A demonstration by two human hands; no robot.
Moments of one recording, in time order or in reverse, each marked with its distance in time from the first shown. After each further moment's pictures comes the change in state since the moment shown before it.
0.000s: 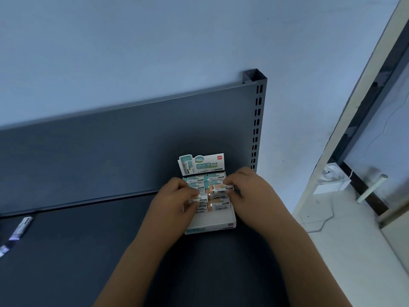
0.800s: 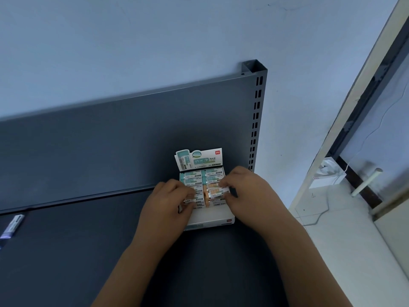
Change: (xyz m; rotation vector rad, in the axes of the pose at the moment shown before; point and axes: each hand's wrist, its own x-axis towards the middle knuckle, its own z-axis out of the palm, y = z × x) left_hand -0.009 -0.004 0.005 0.098 0.031 0.017; right_hand 0.000 0.006 0.011 -0.067 -0.023 -0.051
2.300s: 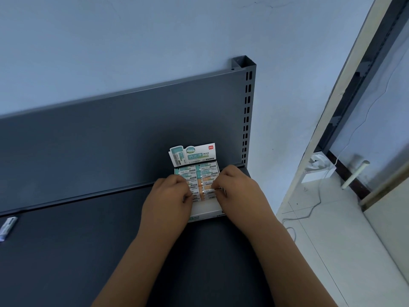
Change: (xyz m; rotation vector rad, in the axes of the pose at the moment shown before) left_hand 0.005 0.014 0.010 0.088 0.059 -0.053; right_hand -0.014 -0.008 0.024 -0.027 0.142 0.002
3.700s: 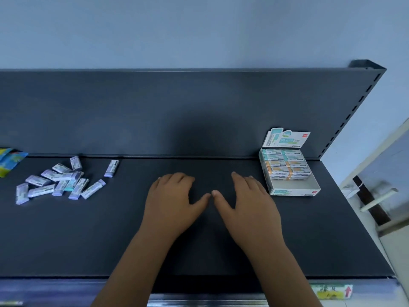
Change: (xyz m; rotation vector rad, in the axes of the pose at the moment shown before) left_hand -0.117 -0.159 -0.115 0.063 -0.102 -0.203; right_hand -0.057 -0.218 0.086 -0.154 -0.068 0.176
